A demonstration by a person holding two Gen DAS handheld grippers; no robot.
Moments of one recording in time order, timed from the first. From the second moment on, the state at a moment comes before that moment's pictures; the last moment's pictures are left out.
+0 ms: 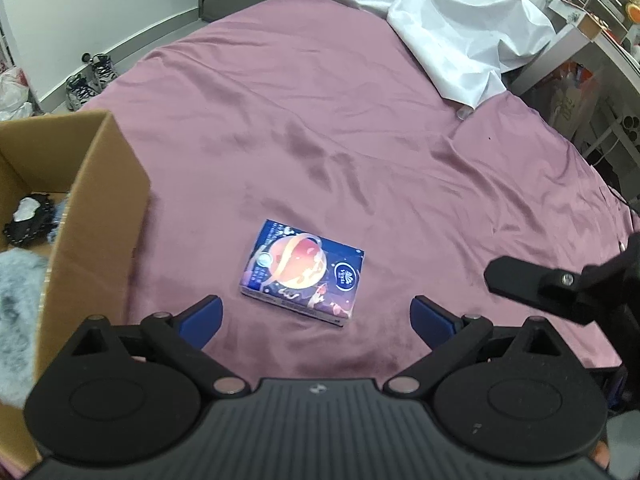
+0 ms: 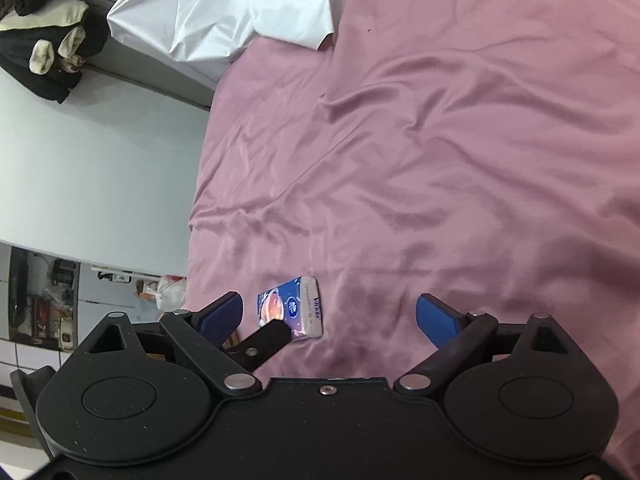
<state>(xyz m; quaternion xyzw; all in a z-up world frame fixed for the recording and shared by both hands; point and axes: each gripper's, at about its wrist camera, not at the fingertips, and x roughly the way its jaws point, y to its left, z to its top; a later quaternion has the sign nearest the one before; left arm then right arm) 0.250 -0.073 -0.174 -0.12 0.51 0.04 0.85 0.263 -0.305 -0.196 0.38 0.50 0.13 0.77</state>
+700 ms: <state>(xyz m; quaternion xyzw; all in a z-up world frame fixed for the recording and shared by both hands) 0.258 -0.082 -0.208 -0.08 0.50 0.07 0.86 0.284 -0.300 -0.218 0.39 0.53 0.14 0.74</state>
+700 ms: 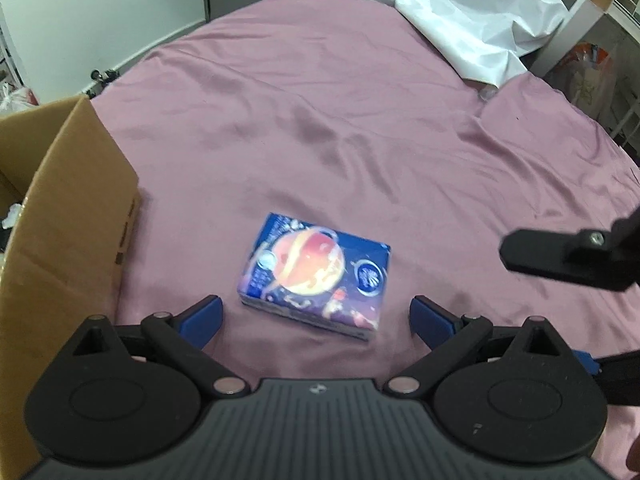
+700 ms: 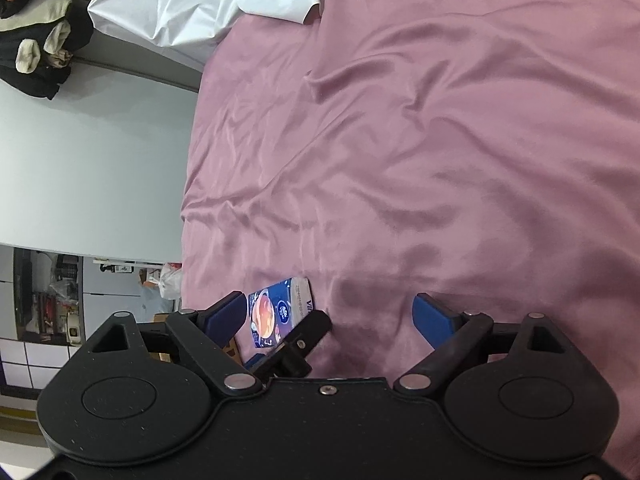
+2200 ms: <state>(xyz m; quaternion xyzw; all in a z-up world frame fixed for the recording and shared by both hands) 0.188 -0.049 -0.130 -0.17 0.46 0.02 0.87 0.246 -0.268 -0.184 0.41 0.50 0.26 0.72</state>
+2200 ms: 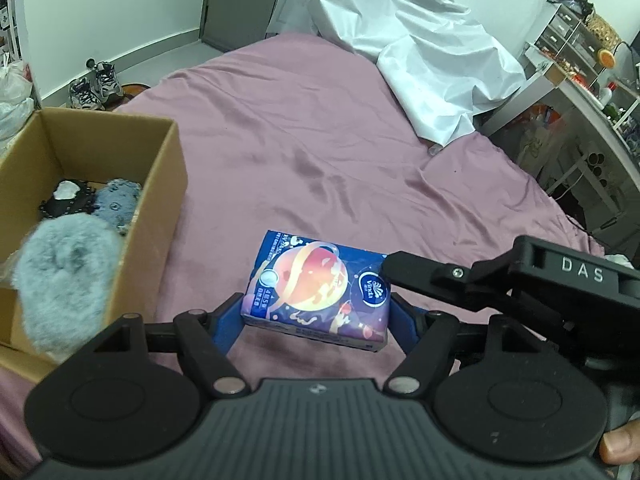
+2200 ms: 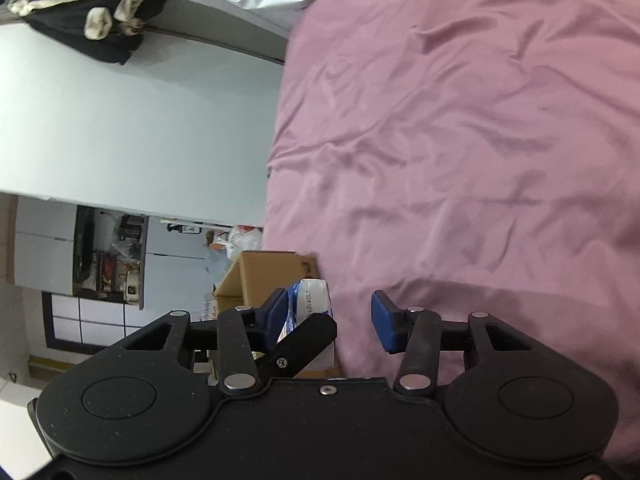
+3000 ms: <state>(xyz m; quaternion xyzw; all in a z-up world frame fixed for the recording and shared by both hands) 0.132 0.022 -0.087 -0.18 0.44 0.02 0.88 0.202 -0.196 -0.145 0.39 0.48 0.34 0.71</state>
